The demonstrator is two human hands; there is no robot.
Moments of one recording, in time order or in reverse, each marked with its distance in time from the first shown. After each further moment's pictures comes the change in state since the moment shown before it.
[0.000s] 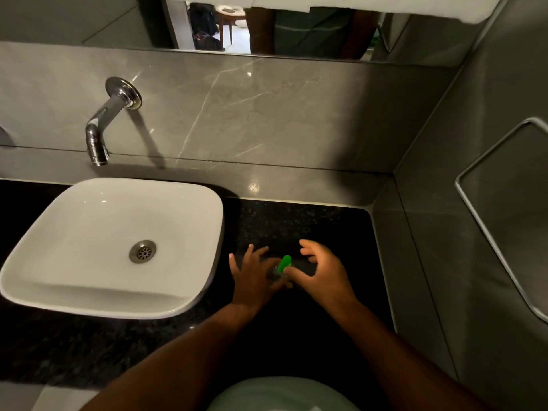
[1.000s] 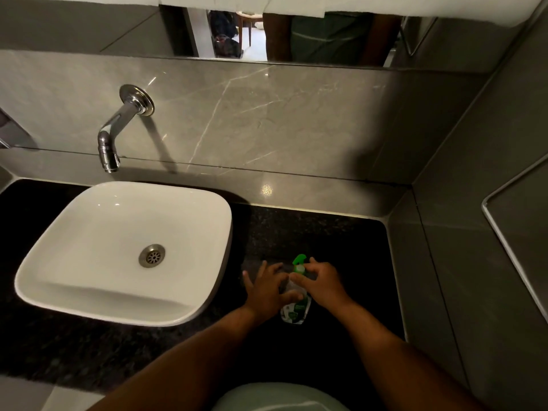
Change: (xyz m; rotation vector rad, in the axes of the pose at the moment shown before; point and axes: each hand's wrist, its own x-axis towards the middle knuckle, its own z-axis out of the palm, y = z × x) left_hand 0.018 -0.001 0.011 -0.175 -0.297 -0.068; right_hand 0.053 0.043 0.032 0.113 -0.259 0.111
